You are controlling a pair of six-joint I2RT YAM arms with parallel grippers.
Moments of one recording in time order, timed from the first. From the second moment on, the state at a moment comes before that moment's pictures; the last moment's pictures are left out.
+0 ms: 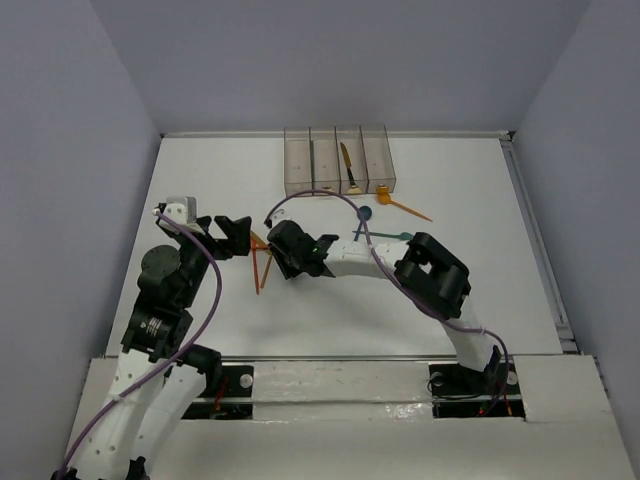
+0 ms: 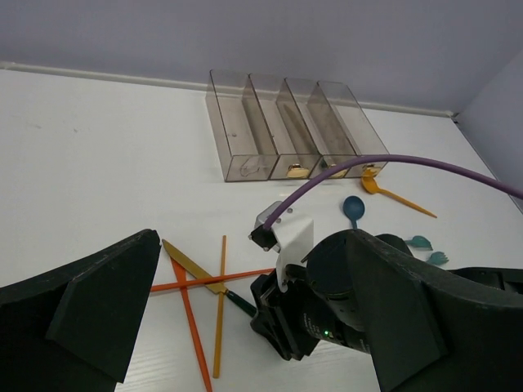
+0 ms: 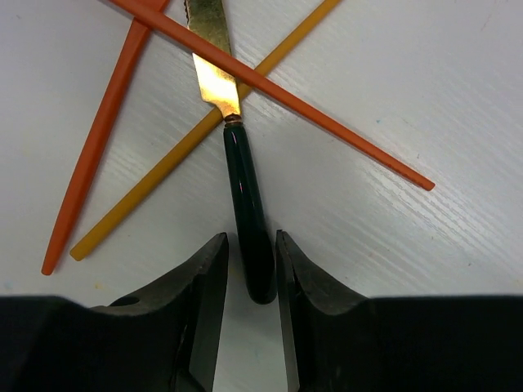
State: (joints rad) left arm -0.32 0.51 0.70 -0.22 -0.08 -0.30; right arm 1.02 2.15 1.53 -0.24 0.24 0.34
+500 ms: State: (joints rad) left arm -0.31 0.51 0.70 -0.22 -0.07 -0.30; right arm 1.03 2.13 1.52 -0.25 0.28 0.36
